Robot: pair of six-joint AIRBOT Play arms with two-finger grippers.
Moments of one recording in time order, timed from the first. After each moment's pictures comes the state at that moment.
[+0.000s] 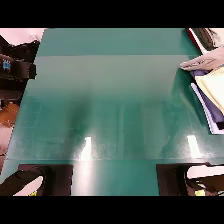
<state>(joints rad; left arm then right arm) -0.17 -1.02 1.55 1.52 -1.45 -1.57 -0.58 -1.60 1.80 -0.87 1.00 1.20</state>
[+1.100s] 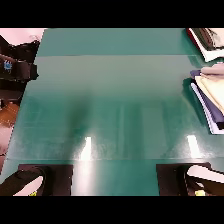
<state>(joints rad) -0.17 -1.02 1.55 1.48 -1.46 -1.58 -0.81 -1.32 1.74 -1.19 1.30 1.31</state>
